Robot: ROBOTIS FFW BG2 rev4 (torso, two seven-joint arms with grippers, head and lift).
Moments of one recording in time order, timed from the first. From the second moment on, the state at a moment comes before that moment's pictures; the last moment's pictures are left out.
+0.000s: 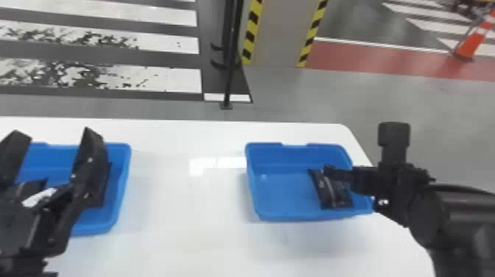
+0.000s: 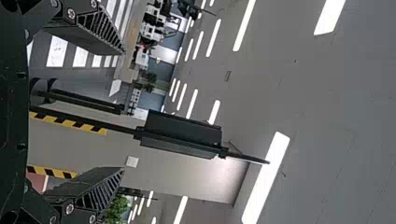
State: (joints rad) left arm 0.56 0.08 -0.11 -2.13 0.27 -0.39 -0.07; right arm 0.02 -0.24 -0.26 -2.03 -0.21 1.16 0.06
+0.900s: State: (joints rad) left arm 0.54 0.08 -0.13 -2.13 0.22 -0.42 -0.07; right arm -0.07 -0.25 -0.18 -1.79 -0.25 1.18 -0.01
